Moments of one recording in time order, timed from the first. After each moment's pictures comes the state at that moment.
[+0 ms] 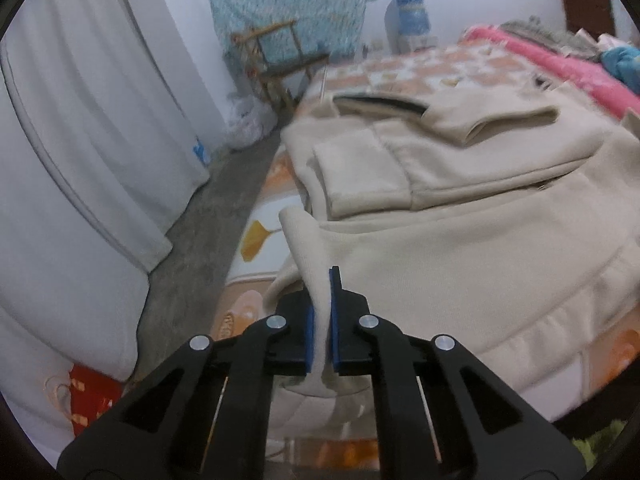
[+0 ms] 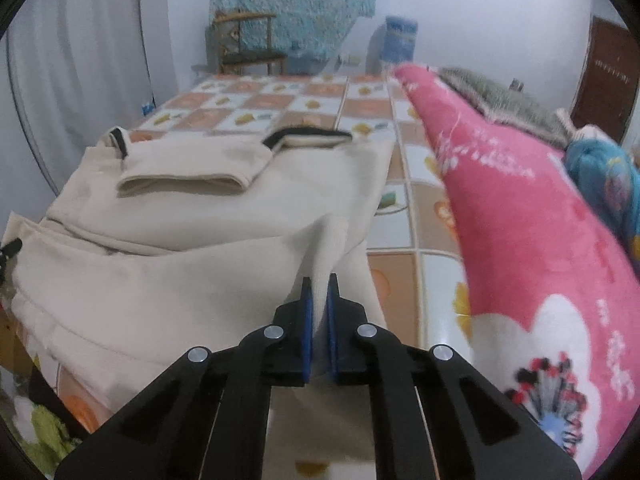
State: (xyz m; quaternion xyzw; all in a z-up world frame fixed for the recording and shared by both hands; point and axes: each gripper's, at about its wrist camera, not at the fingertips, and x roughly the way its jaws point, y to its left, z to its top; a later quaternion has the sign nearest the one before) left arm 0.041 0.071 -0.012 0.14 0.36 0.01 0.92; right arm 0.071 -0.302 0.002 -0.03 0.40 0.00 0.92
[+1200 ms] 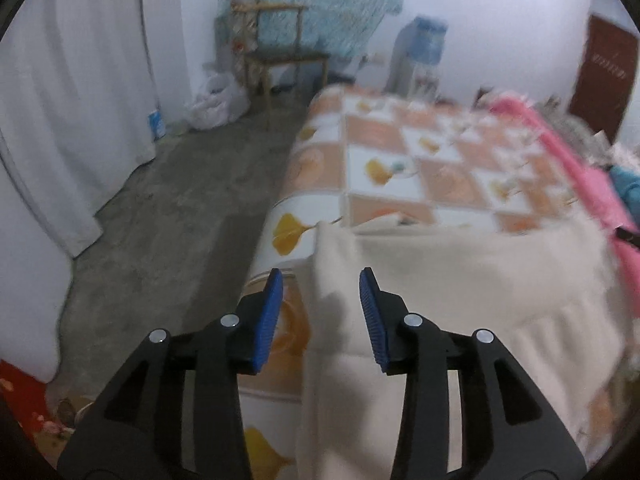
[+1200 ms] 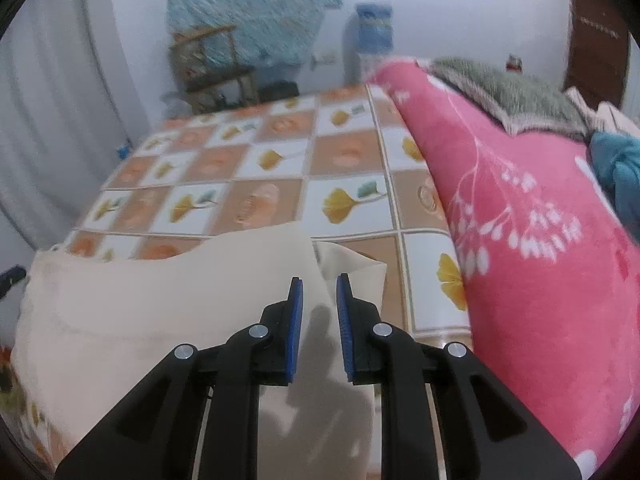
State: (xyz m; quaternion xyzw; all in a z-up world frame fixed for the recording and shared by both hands) left arm 0.233 0.159 0.020 -0.02 0.39 -0.07 0.92; right arm 0.247 -0.347 0.014 0.05 0.41 -0.01 0.91
